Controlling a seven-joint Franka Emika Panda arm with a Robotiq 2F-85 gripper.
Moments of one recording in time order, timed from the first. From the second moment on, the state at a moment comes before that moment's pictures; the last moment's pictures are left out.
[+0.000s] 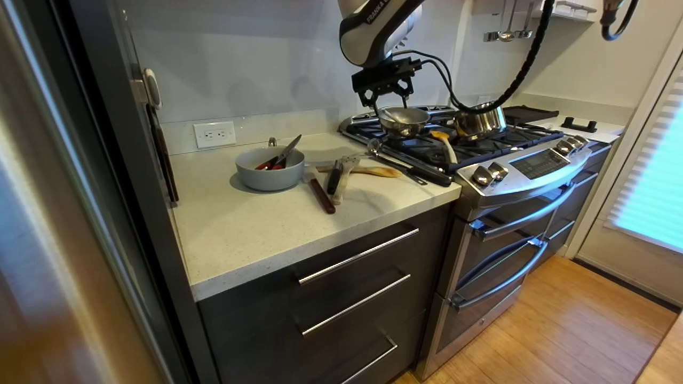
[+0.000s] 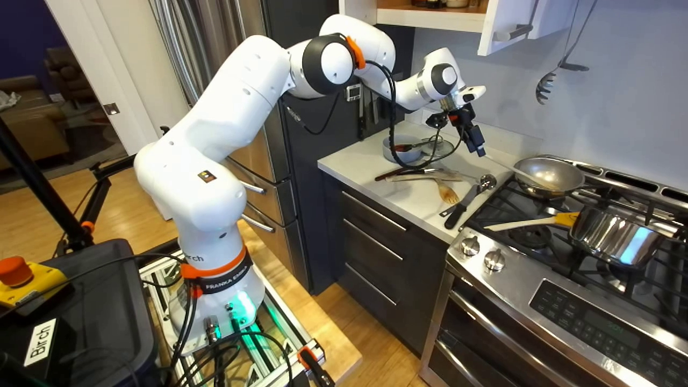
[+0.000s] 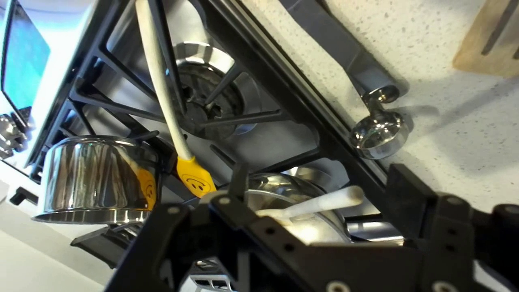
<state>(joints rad) 0.19 0.88 -0.36 -1.16 -0.36 2.18 0.82</state>
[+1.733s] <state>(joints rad) 0.14 0.96 -0.37 -1.02 -0.41 2.17 0.88</state>
